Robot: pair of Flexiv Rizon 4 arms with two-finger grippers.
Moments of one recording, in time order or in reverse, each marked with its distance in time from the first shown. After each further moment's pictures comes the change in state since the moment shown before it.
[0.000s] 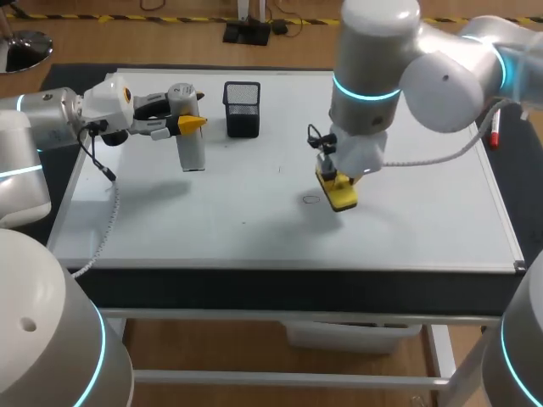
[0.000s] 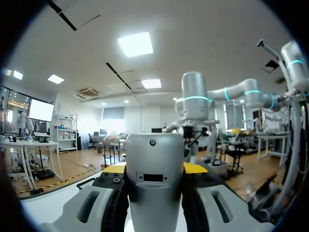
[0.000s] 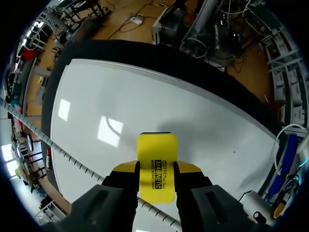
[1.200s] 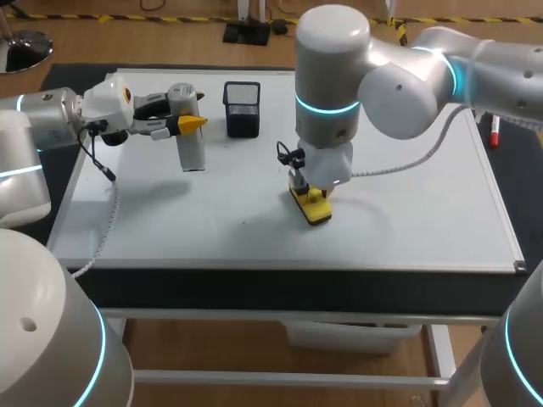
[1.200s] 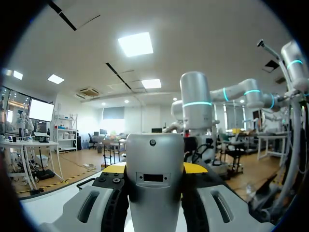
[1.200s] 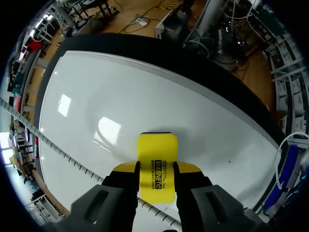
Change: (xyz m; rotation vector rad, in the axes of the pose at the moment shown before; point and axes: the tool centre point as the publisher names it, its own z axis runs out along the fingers) left arm 0.000 0.000 0.000 0.000 0.000 0.000; right arm -0.044 -0.009 0.036 -0.051 0.009 -0.070
